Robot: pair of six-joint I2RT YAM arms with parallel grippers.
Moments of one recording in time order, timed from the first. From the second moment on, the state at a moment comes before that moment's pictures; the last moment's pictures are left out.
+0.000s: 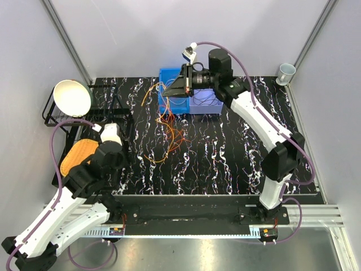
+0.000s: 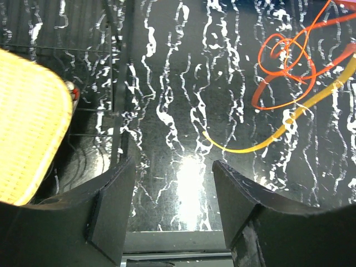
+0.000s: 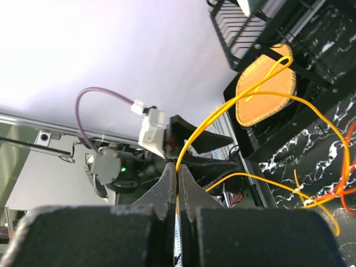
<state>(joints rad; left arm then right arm) -0.67 0.61 0.84 -0.91 -0.47 -0.55 0.55 1.83 1.88 -0.20 -0.95 0.95</state>
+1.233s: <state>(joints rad) -0.67 0.78 0.68 0.07 -0.02 -0.32 0.53 1.57 1.78 -0.27 -1.14 0.92</state>
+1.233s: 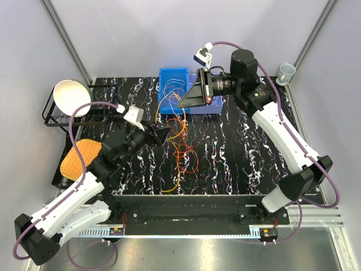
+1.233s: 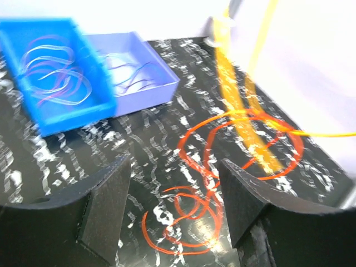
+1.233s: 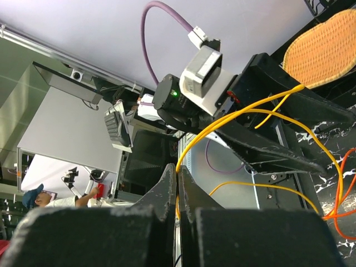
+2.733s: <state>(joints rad) -0.66 0.61 1.42 -0.51 -0.10 -0.44 0.40 1.48 1.32 -0.17 -0.96 0.89</state>
